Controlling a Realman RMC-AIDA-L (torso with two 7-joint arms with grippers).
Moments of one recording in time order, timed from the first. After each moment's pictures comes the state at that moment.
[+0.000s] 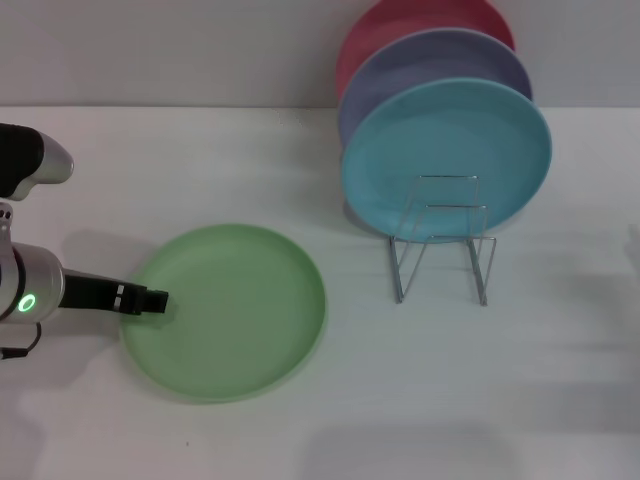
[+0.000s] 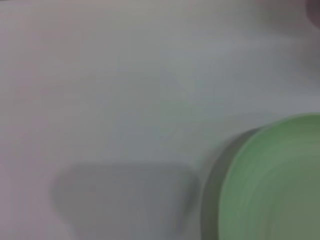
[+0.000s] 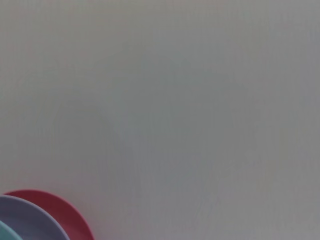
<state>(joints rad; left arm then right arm) -0.30 -2.07 -1.61 -1.37 2.64 -1.07 0.27 0.27 2.09 1.65 0.09 0.09 1.39 -2.79</state>
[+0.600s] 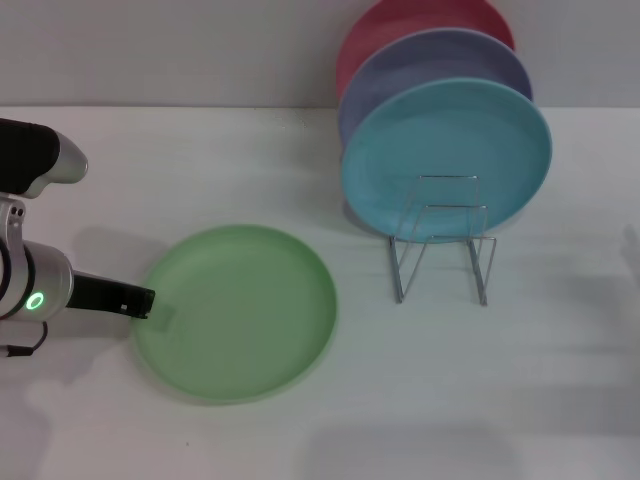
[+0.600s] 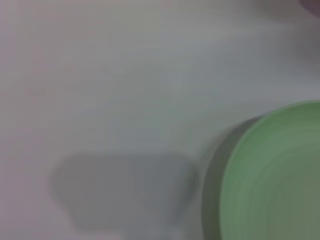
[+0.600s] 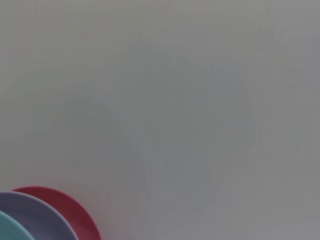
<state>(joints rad) -0.33 -2.07 -1.61 -1.36 2.64 -1.10 0.27 0.26 2.09 1.65 0.09 0.07 1.40 -2.79</state>
